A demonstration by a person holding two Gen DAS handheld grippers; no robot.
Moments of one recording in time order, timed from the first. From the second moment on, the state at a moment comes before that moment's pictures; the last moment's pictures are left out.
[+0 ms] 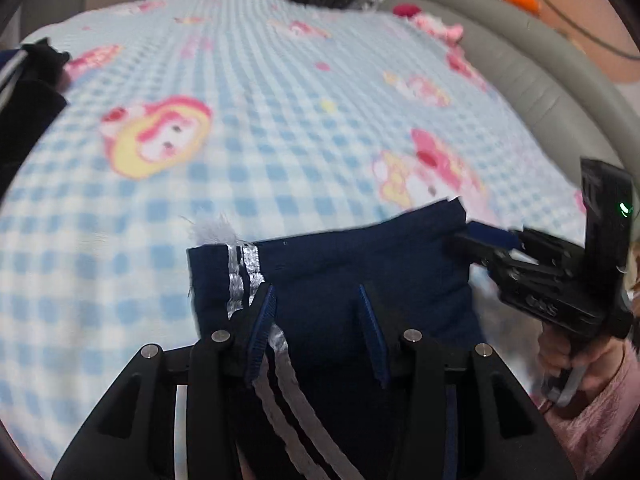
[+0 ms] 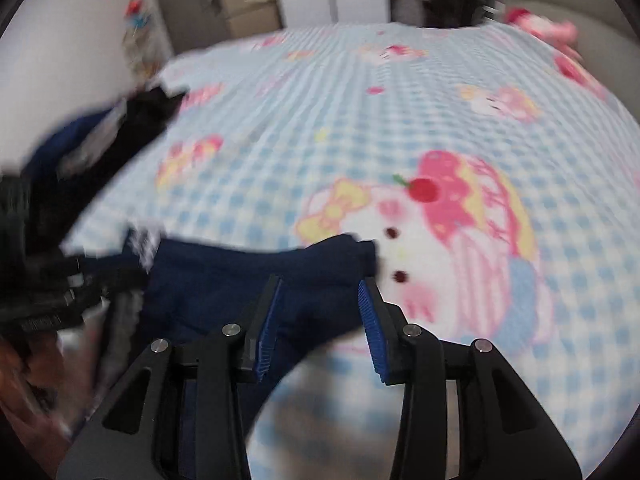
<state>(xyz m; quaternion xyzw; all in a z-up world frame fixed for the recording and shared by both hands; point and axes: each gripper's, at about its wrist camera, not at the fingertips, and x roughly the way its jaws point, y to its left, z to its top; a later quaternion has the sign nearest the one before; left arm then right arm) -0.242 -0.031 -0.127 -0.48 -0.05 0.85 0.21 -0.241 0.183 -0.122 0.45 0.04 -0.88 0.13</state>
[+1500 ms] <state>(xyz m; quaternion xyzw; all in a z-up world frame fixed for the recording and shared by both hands) -0.053 -0.031 -0.116 -0.46 -0.04 0.88 0.14 -0.050 0.170 -0.119 0.46 0.00 -0.88 0.15</state>
